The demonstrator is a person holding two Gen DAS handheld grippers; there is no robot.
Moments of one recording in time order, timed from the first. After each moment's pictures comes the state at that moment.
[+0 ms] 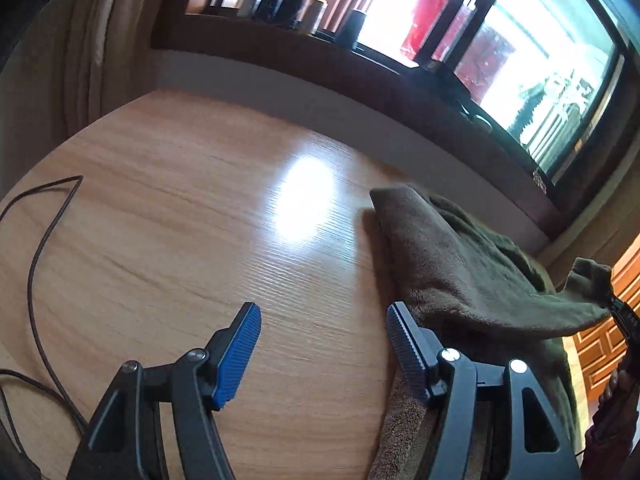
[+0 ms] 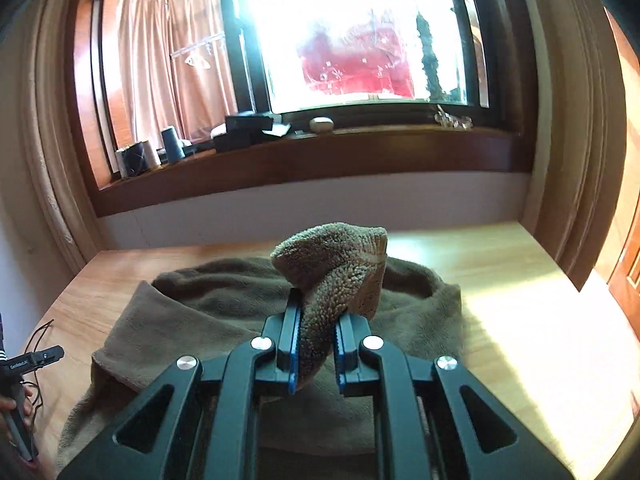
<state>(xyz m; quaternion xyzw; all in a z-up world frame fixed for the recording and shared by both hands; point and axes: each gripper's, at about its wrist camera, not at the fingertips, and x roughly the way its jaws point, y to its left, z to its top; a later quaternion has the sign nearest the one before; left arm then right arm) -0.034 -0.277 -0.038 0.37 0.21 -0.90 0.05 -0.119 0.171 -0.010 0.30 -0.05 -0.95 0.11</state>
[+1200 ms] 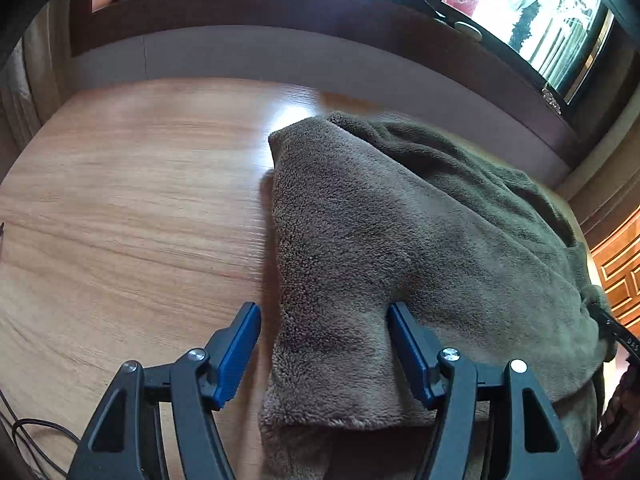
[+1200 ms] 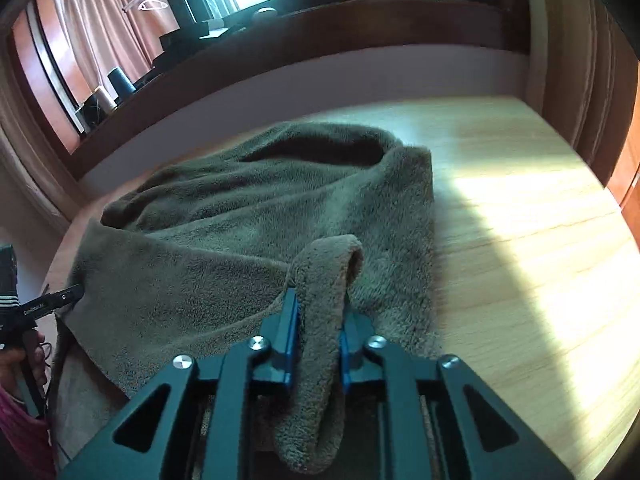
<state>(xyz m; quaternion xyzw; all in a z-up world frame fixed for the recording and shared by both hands) -0.133 -0.207 -0.067 0.47 0.16 -0.87 0.04 -0.151 0.233 -0.071 0.41 -0.06 -0.90 0.11</state>
